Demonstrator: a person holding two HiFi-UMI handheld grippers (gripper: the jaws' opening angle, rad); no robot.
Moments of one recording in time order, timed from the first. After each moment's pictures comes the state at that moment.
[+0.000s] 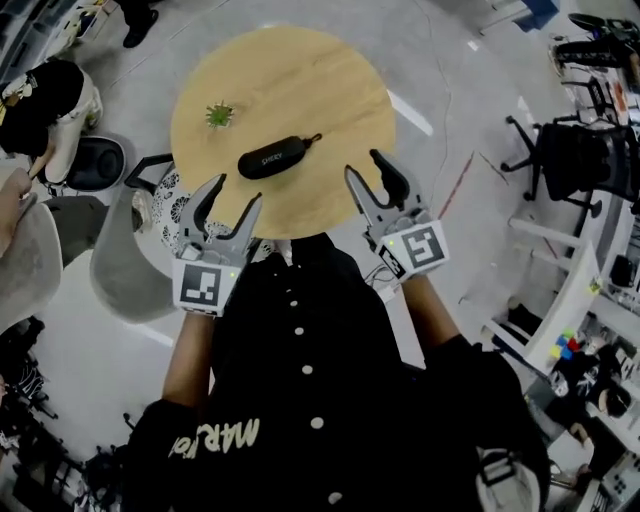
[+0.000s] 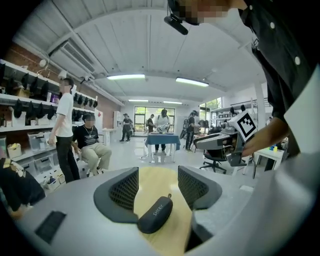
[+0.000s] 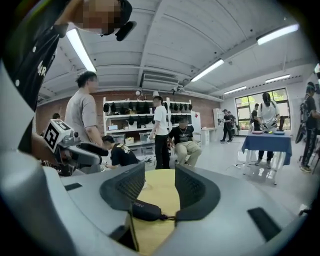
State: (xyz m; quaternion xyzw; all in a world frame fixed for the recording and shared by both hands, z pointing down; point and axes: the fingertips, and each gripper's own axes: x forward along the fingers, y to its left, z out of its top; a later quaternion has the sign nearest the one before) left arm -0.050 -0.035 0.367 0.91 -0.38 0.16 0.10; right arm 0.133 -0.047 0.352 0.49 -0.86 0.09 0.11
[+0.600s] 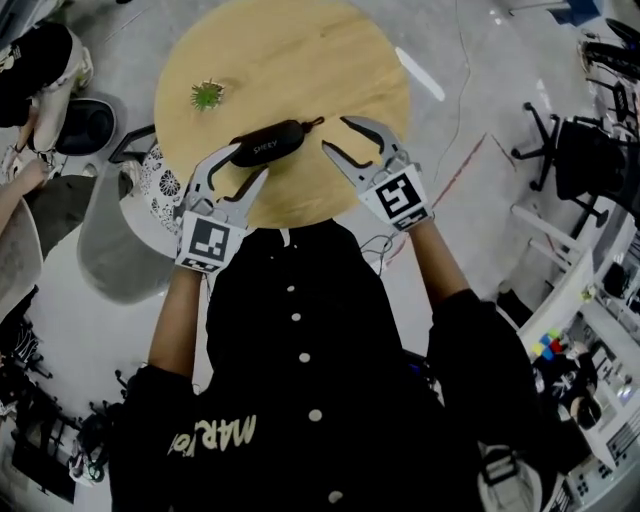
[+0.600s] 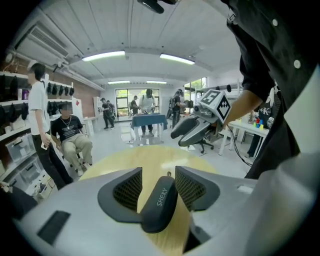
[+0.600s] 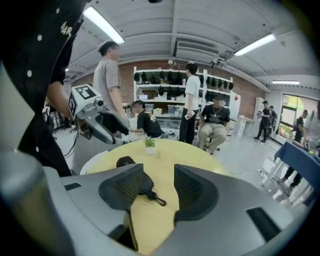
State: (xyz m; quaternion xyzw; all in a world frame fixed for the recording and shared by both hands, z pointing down) left arm -0.004 -0.085 0.480 0.92 -0.29 0.26 0.08; right arm 0.116 -0.112 0.488 0.31 -0.90 0.09 0.28
